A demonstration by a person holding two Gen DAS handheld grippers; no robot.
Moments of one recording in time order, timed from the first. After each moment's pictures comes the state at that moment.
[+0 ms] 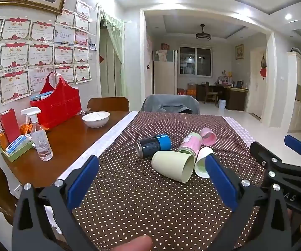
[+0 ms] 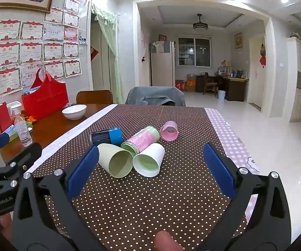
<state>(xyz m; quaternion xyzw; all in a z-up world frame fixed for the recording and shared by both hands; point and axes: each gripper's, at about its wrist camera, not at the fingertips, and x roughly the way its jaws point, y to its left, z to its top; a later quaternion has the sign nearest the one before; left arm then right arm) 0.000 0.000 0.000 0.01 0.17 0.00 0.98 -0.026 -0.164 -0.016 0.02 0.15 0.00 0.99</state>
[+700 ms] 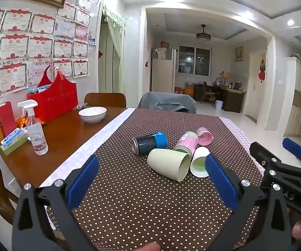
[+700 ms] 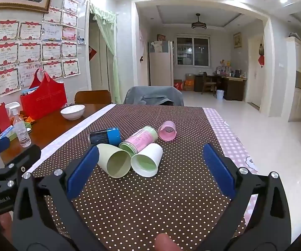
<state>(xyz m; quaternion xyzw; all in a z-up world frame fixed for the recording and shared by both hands) 0.002 0.001 -0.003 -0.01 0.18 -0.01 0.98 -0.024 -0.171 -0.017 0.02 0.16 0.00 0.99</state>
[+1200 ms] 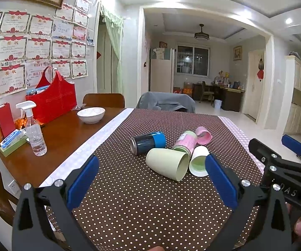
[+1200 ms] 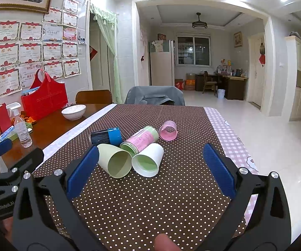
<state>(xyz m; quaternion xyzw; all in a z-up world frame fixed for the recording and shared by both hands) 0.003 0.001 -0.006 -0.01 0.19 -0.02 0.98 -0.025 -0.170 -0.012 0.02 0.16 0.00 0.99</state>
